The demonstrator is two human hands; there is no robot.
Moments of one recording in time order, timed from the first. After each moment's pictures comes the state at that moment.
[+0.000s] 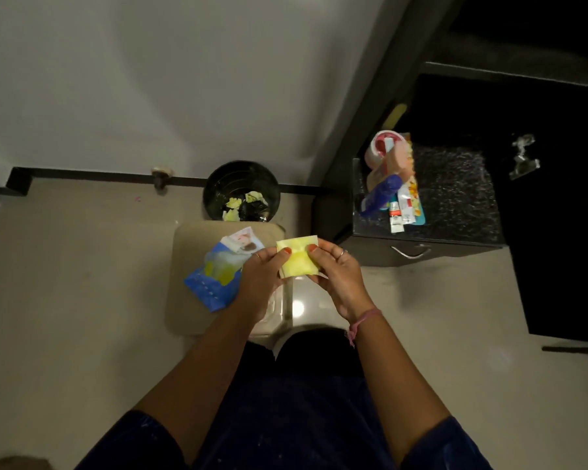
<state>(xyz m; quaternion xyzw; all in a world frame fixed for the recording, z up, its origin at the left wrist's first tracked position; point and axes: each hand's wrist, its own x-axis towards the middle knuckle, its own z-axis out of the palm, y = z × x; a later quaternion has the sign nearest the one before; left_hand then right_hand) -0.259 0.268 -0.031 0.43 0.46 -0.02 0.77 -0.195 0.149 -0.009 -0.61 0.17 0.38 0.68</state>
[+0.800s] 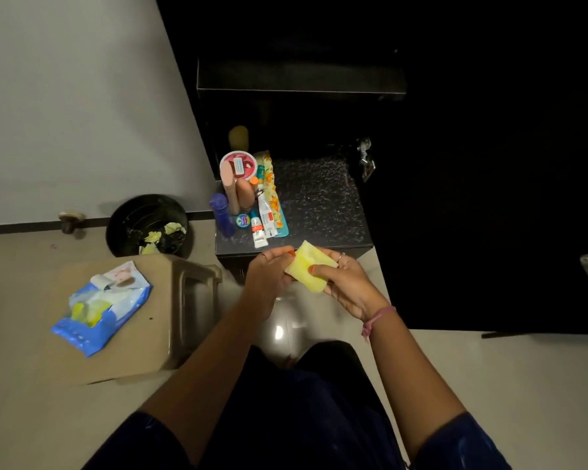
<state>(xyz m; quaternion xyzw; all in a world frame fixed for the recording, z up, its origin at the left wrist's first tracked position) -0.104 0.010 0.015 0.46 0.40 -0.07 0.79 -0.059 -0.129 0.022 -0.58 0.14 0.40 0.70</state>
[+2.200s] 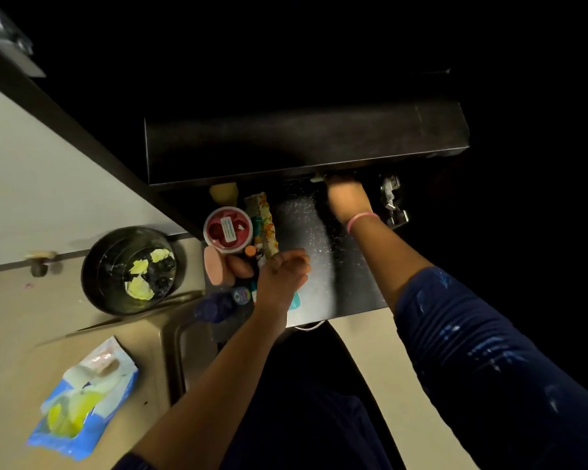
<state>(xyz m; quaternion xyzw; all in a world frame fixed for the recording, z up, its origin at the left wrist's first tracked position) 0.060 0.069 -0.053 0.42 0.38 -0.13 0.81 0.230 -0.025 -0.045 -0.97 -0.17 0.15 0.07</state>
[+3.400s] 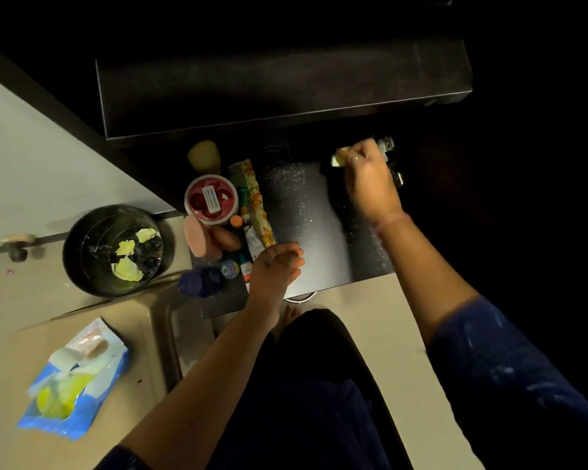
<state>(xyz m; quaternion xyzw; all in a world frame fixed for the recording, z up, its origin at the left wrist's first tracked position) 0.028 0.052 -0.045 0.44 0.39 -0.15 0.79 0.193 -0.080 -0.037 -0.96 -0.12 0.07 0.25</state>
